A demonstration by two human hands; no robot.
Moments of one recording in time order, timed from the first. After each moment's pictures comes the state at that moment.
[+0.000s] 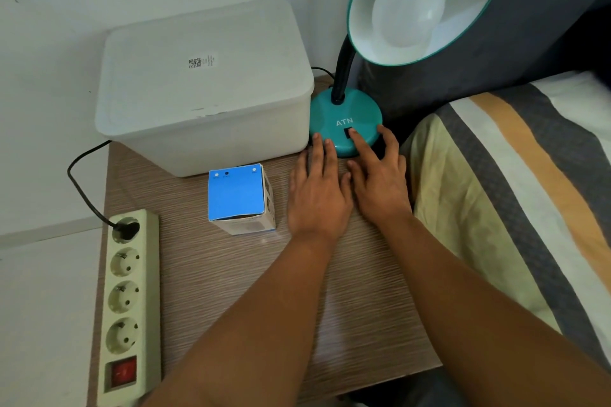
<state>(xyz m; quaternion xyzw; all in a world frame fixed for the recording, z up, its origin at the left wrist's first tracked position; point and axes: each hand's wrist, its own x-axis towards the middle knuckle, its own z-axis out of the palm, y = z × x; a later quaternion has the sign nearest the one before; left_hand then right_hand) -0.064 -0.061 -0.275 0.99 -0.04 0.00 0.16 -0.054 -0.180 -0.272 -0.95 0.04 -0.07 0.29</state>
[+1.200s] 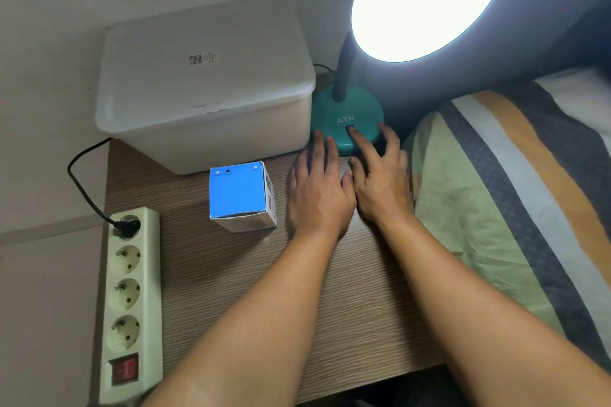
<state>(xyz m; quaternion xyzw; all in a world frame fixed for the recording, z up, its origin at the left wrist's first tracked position) -0.063 -0.061 -0.274 0.99 -0.03 0.03 0.14 -0.055 -0.173 -0.270 -0.96 0.05 -0.11 0.25</state>
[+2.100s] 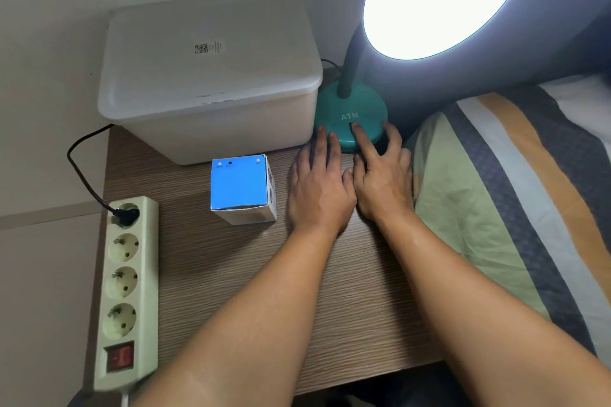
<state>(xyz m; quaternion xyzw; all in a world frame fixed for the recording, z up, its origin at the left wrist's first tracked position) -0.064 -0.061 -0.269 0.99 -0.03 0.01 0.16 -0.054 -0.171 -0.266 -0.98 0.07 -0.07 0.20</state>
